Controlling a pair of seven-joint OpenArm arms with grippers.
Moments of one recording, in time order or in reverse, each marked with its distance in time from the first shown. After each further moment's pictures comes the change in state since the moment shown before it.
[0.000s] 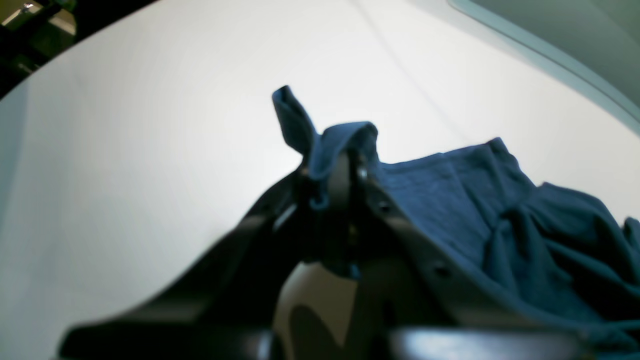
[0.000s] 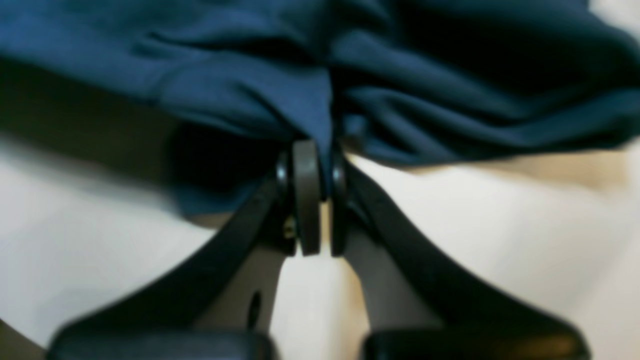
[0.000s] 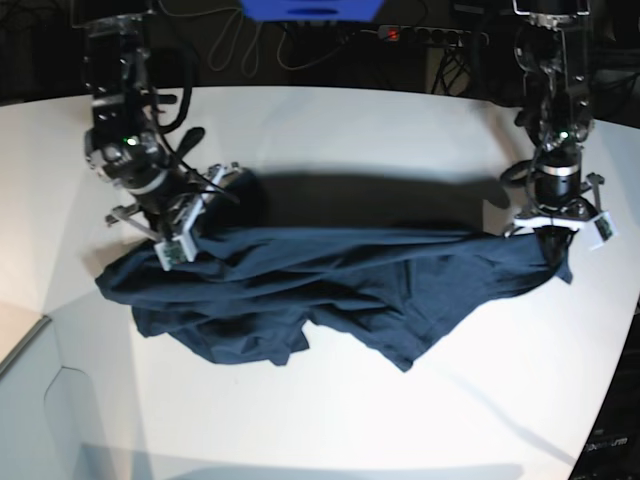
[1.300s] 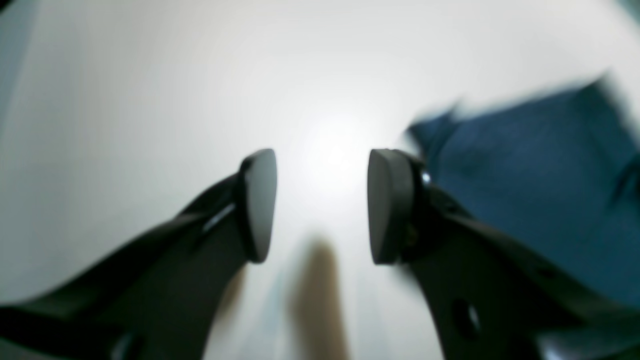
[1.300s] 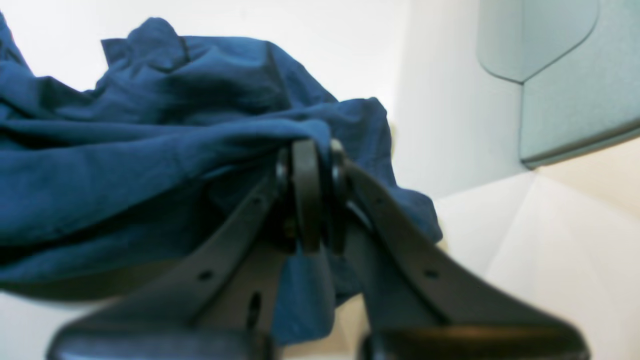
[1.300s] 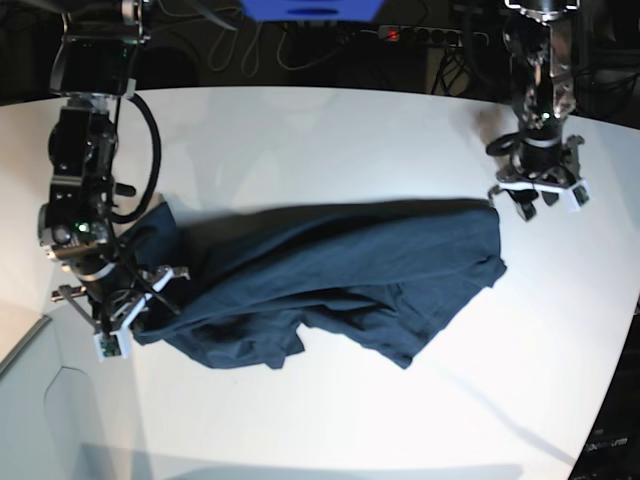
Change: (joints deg) left arm -0.3 1.1 1.4 -13.0 0.0 0.5 -0.7; right arm 16.1 0.0 9.3 -6.7 -0.5 0.4 0.6
